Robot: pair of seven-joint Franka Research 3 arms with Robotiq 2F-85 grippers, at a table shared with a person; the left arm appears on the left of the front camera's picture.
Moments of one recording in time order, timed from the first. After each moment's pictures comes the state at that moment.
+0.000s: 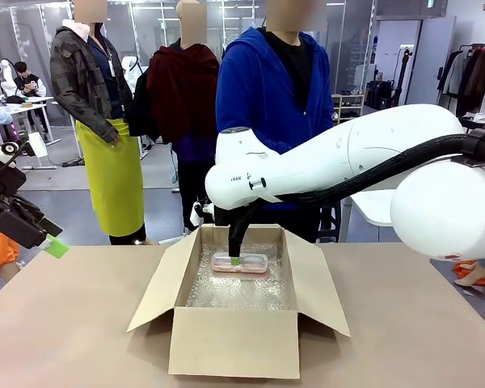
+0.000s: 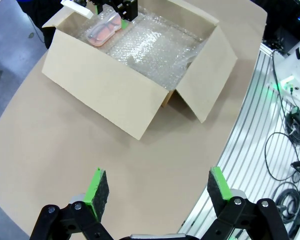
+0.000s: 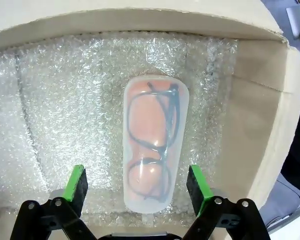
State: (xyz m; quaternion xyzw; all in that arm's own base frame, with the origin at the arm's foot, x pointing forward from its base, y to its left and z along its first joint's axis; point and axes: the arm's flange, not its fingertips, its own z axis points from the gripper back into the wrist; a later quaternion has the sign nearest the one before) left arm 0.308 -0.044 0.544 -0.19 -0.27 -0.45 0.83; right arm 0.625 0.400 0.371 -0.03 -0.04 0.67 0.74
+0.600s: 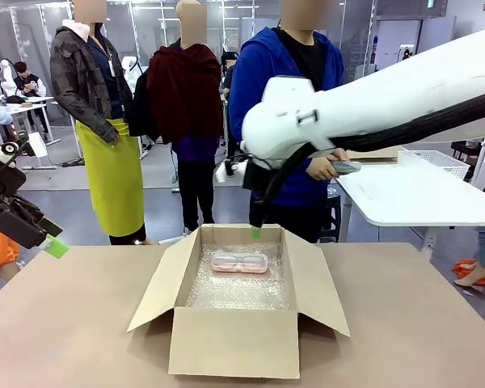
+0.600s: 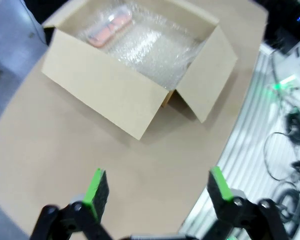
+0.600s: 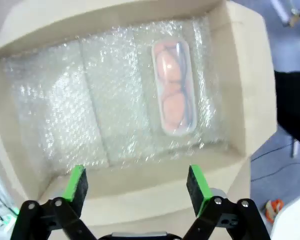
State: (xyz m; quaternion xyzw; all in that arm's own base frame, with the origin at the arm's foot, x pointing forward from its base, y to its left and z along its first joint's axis) left arm 0.308 -0.044 0.544 -0.19 -0.27 -0.45 0.83; right arm 0.559 0.308 0.483 0.05 -0.09 0.59 0.80
